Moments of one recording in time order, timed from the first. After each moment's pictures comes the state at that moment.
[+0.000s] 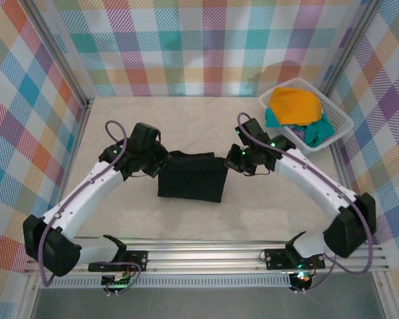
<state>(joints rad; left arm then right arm) -0.48 1.28 1.19 -0.83 0.03 -1.29 0.60 1.44 1.29 -0.89 -0.18 0.94</state>
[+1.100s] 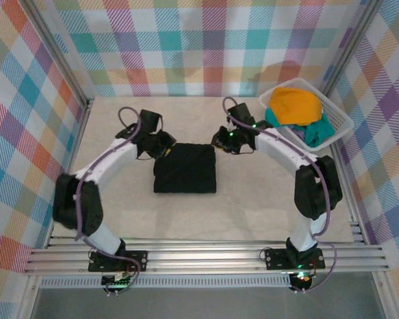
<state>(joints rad) -0.34 1.67 1.26 -0.55 0.19 -1.14 0.52 1.80 1.42 -0.56 -0.34 0.83</state>
